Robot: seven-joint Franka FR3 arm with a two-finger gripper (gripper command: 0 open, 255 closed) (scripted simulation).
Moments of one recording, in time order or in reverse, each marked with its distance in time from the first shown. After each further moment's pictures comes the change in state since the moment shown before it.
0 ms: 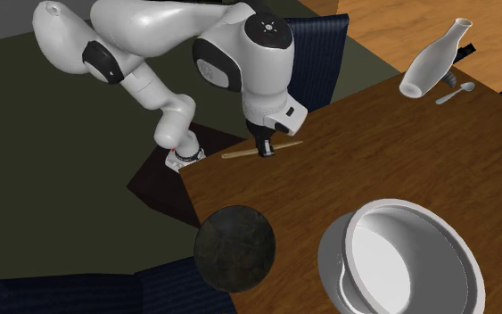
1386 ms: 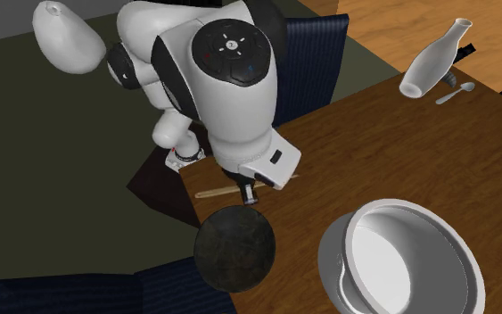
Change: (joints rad) arm -0.100 0.349 -0.269 0.498 0.107 -0.197 -0.372
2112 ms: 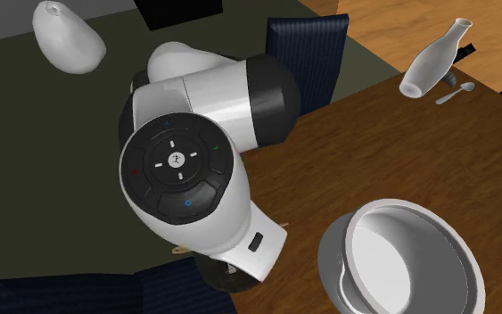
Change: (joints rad) arm -0.338 0.420 -0.115 0.459 0.292 -0.147 -0.295
